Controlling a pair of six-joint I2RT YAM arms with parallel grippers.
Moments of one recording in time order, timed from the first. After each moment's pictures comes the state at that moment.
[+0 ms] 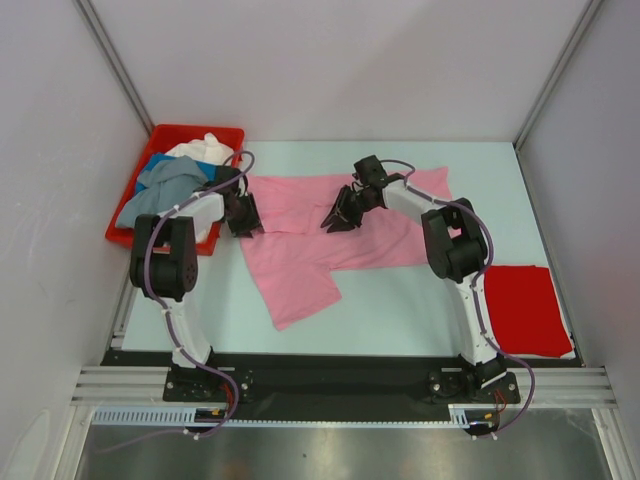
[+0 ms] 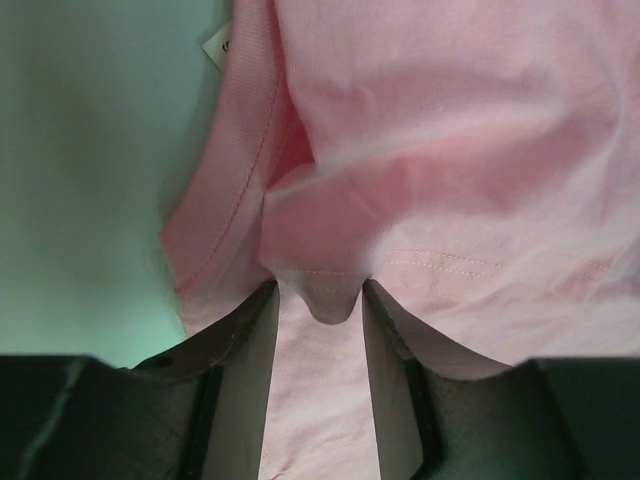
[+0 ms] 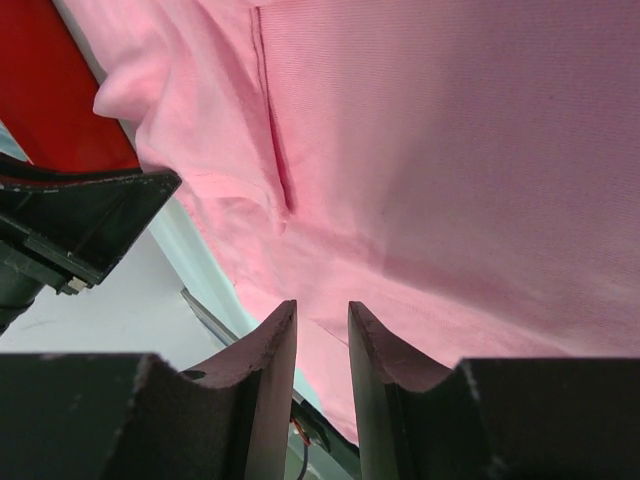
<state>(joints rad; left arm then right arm) -0.09 1.94 1.30 -0.46 0.13 -0.41 0.45 2.32 1.80 -0.49 -0.60 0.88</state>
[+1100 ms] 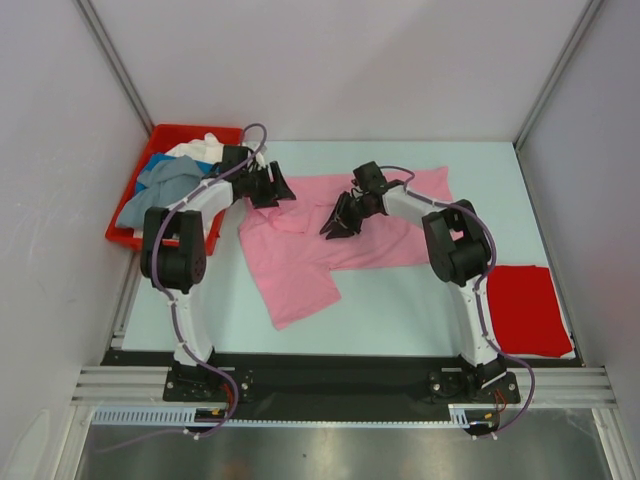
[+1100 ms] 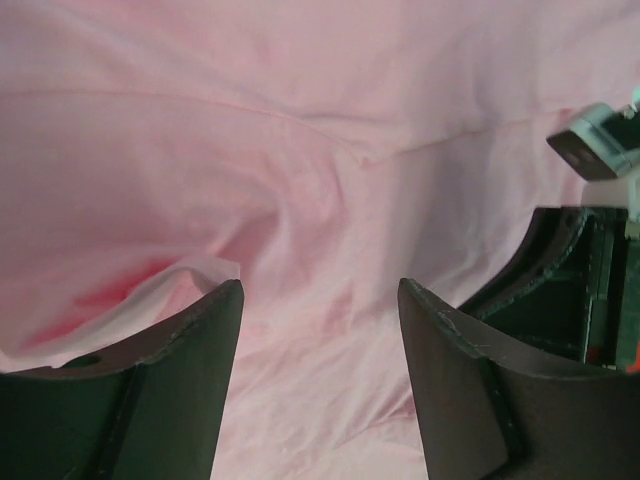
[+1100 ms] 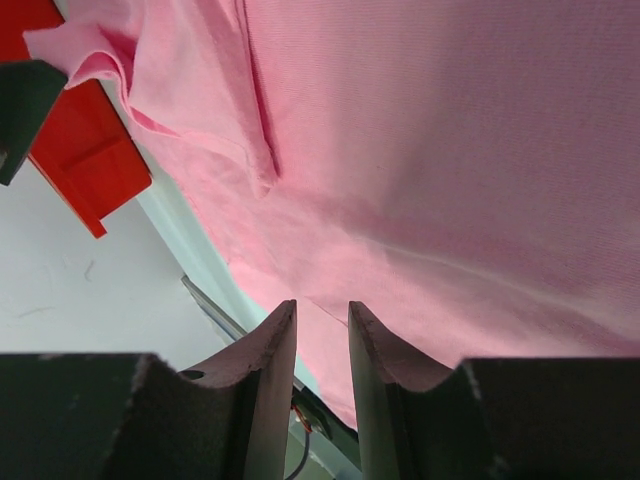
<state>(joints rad) -0.14 2.04 1.51 -0.31 0.46 -0.39 0.47 2.27 1.70 -0.43 -0.61 0.91</state>
